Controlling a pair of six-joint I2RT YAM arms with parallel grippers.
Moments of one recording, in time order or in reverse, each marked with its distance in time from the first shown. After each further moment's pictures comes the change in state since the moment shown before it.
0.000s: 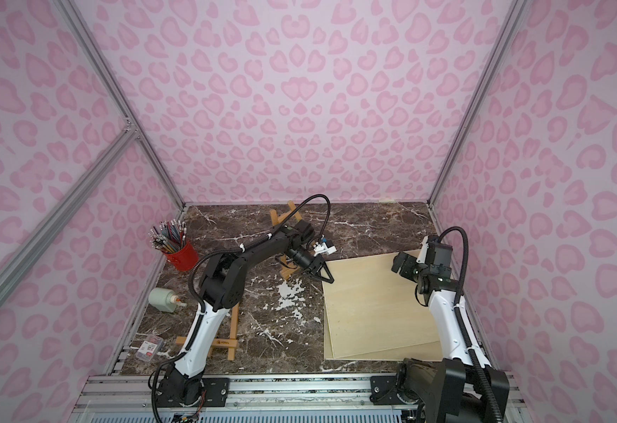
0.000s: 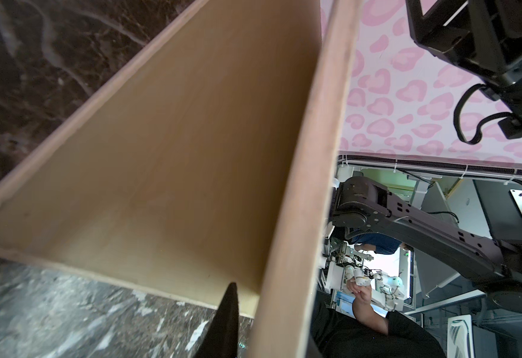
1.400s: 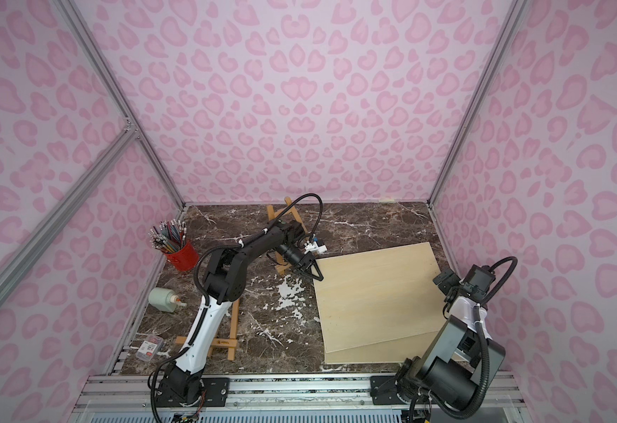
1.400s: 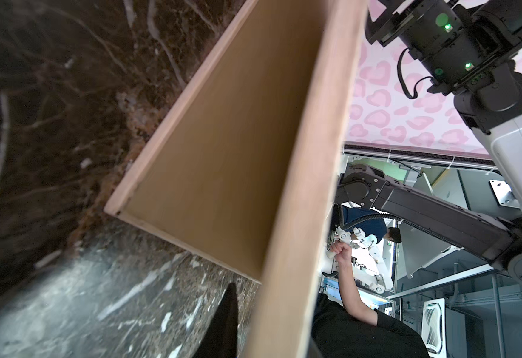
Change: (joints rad) left arm 0.095 0.112 0.143 -0.254 0.027 0.209; right arm -0.469 0.210 -0.130 0.279 0.019 0.067
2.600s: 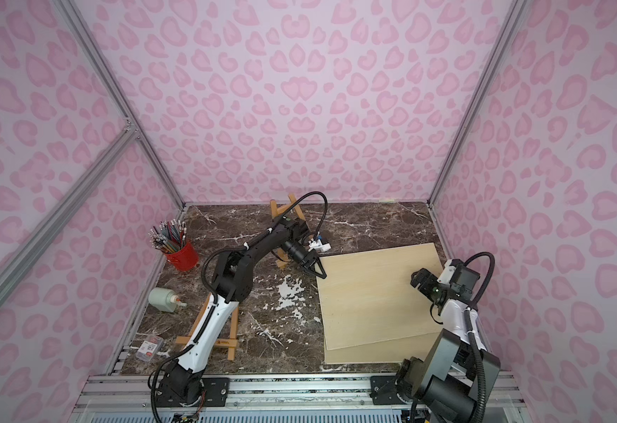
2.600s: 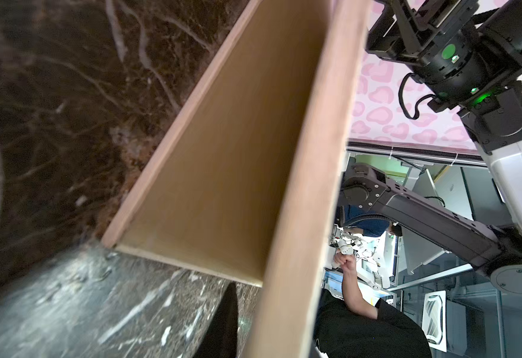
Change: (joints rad) left arm -0.031 0.120 0.232 -0.147 -0.006 0.033; right arm 0.132 -0.121 -0.030 -0.148 -0.251 -0.096
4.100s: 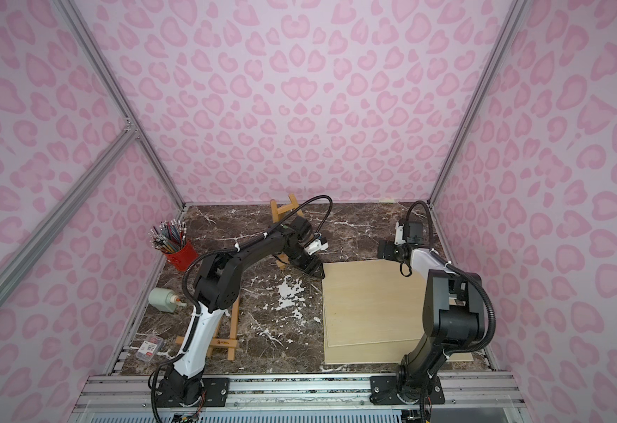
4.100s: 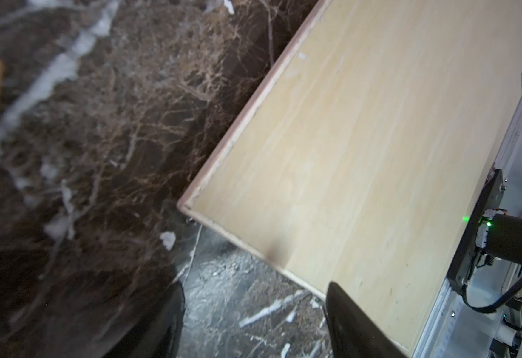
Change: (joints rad) left arm -0.045 -0.320 -0.459 0.534 -0.518 -0.137; right arm 0.475 0.520 0.468 0.023 0.297 -0.153
